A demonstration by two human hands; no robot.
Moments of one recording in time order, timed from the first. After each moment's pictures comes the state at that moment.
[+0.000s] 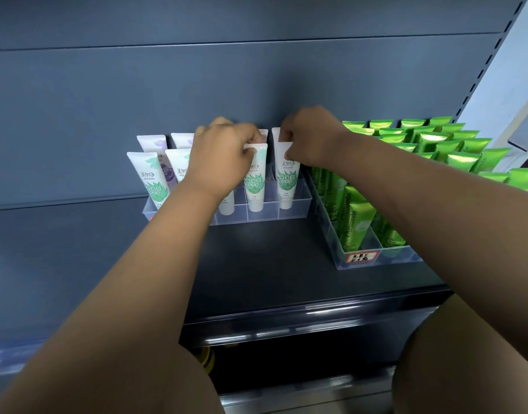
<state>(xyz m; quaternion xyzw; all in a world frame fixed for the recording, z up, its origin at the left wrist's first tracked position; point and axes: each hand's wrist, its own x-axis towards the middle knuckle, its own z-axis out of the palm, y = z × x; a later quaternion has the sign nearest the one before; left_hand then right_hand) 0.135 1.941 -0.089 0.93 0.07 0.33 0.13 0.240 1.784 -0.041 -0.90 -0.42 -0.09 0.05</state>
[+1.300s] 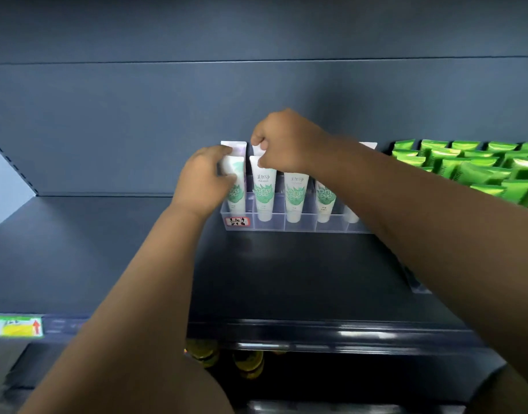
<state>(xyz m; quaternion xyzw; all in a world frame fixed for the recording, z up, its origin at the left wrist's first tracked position) 0.035 2.057 -0.111 0.88 0.24 0.30 0.28 0.159 1.922 -0.030 -0.83 -0.53 -0.08 0.12</state>
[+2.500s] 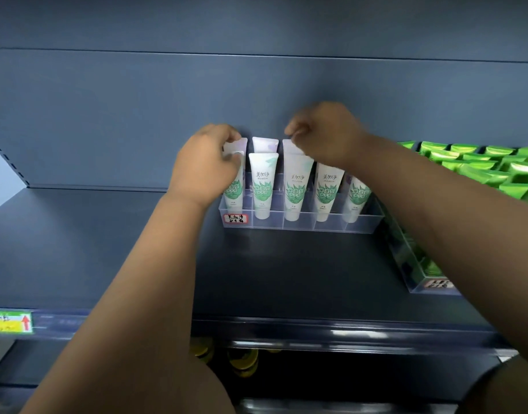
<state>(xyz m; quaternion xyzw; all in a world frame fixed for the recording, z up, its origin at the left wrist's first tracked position) 0.035 2.054 -0.090 0.89 0.19 0.36 0.22 0.184 1.884 -0.026 -0.84 -0.48 -0.10 0.22</state>
